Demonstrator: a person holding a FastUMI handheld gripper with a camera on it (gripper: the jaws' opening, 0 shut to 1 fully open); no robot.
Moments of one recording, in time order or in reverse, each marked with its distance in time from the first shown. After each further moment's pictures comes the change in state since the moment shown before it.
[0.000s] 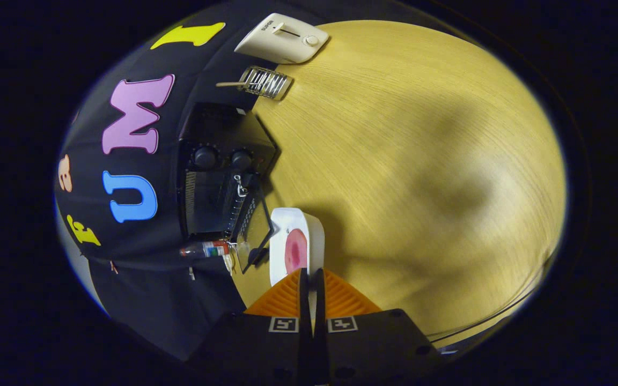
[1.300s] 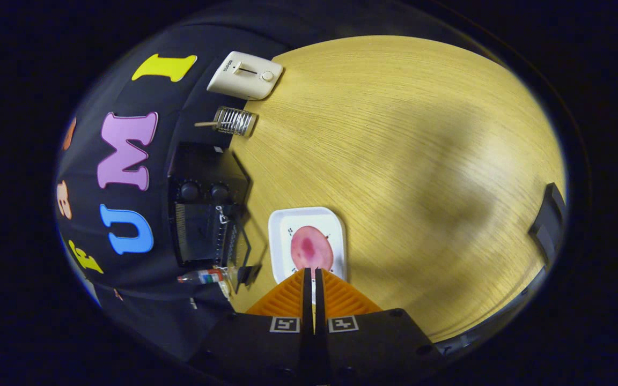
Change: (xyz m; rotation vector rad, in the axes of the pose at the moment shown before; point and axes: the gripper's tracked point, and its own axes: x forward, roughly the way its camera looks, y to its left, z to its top) arm -0.026 -0.088 0.021 0.055 -0.196 -0.169
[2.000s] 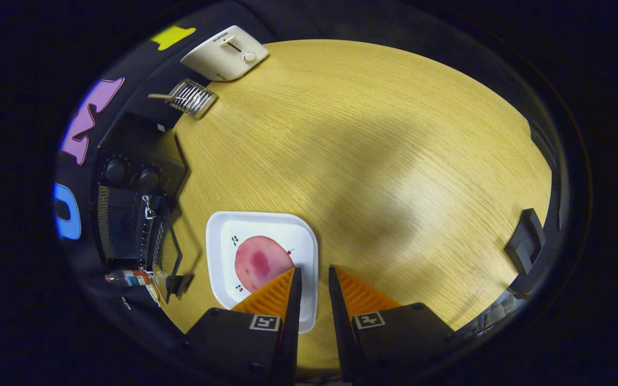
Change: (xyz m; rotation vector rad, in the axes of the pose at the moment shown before) arm 0.043 -0.012 -0.001 -0.112 -0.004 -0.308
